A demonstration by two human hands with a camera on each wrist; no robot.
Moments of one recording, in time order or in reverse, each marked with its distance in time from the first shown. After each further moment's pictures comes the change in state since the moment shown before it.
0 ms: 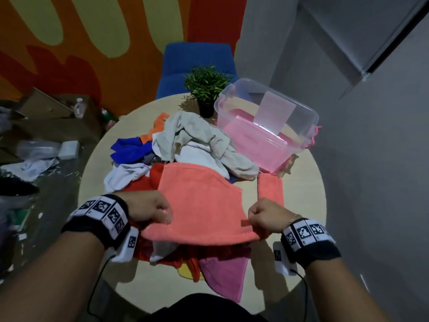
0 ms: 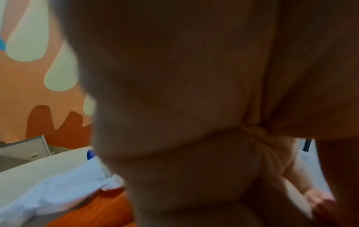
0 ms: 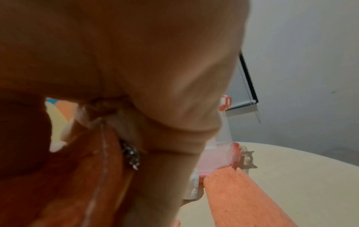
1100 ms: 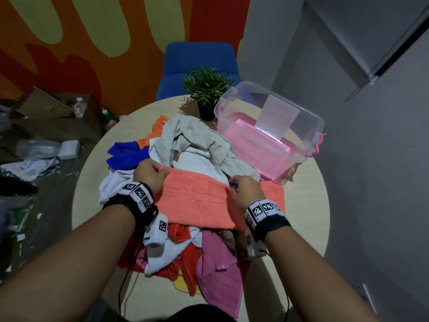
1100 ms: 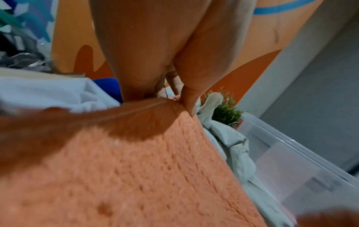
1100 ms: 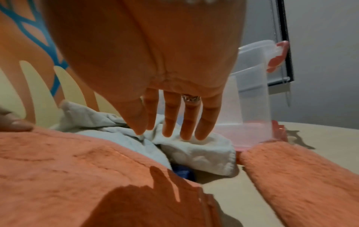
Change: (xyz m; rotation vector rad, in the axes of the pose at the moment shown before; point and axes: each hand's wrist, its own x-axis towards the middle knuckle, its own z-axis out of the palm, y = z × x) left_hand 0.088 -0.003 -0.028 -0.445 1.092 -0.244; right_hand 0.117 -0.016 -0.001 -0.365 0.557 -0.134
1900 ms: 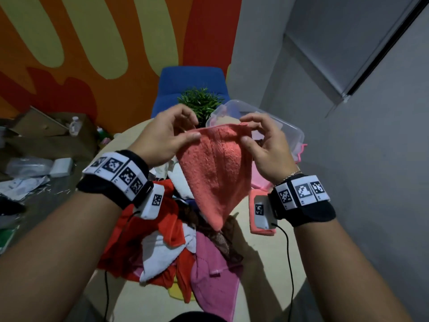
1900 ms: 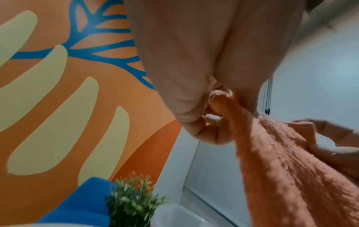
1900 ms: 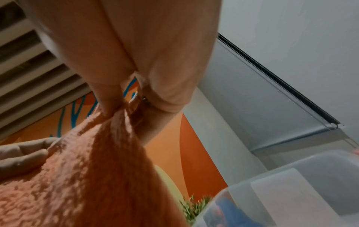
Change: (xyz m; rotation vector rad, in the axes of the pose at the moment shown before) left_hand -0.053 0.151 -0.088 -0.266 -0.303 0.737; right_hand -0.044 -0.065 -0.168 0.719 0.350 -0.532
